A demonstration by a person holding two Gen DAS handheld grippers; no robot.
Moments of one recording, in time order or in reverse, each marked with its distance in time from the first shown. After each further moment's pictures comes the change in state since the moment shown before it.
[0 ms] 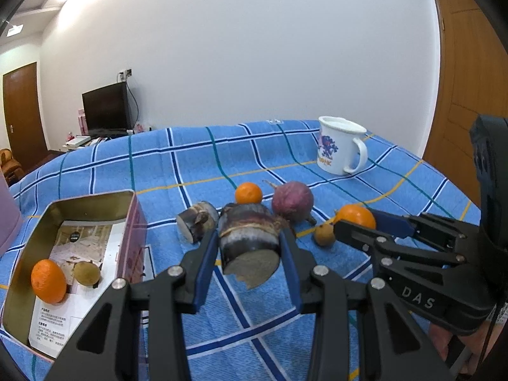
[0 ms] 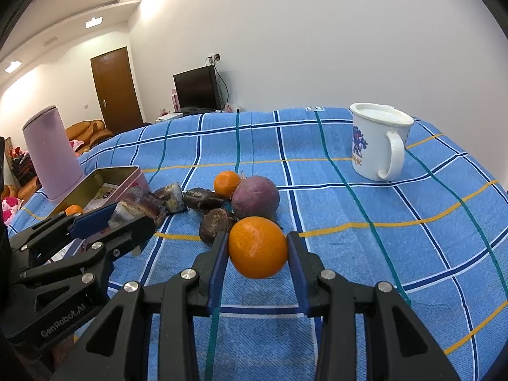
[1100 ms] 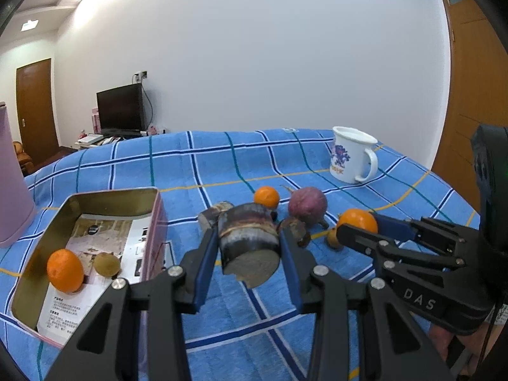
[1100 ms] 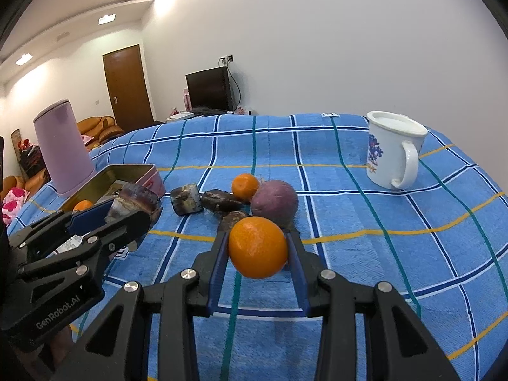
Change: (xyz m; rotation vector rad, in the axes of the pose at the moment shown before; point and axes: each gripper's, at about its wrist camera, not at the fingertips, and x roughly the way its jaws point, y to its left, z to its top) left arm -0.015 0.014 -0.005 -0.043 -0.030 0.053; right arm -0.002 0.015 0.002 -0.045 -0.010 0.044
